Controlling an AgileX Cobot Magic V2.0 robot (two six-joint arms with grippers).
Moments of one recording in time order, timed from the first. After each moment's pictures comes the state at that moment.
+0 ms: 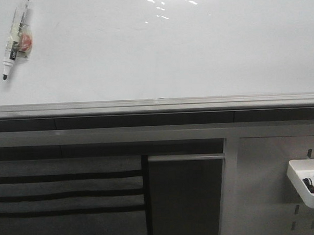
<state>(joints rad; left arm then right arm) -0.13 0.27 -0.63 -0.13 0.45 0.11 0.05 0.27 -0.55 0.05 0.42 -0.09</state>
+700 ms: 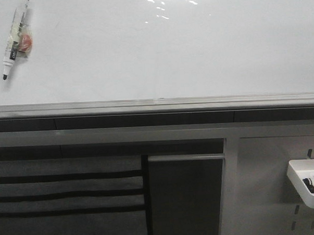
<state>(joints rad) -0.13 0.27 -0.63 -0.12 0.45 0.11 0.05 0.27 -0.55 0.05 0.44 -0.09</state>
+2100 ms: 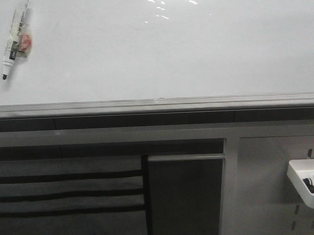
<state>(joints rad) -0.14 0.85 -0.62 -0.26 0.38 0.29 0.05 0.53 -0.63 0.28 0.62 -0.30</state>
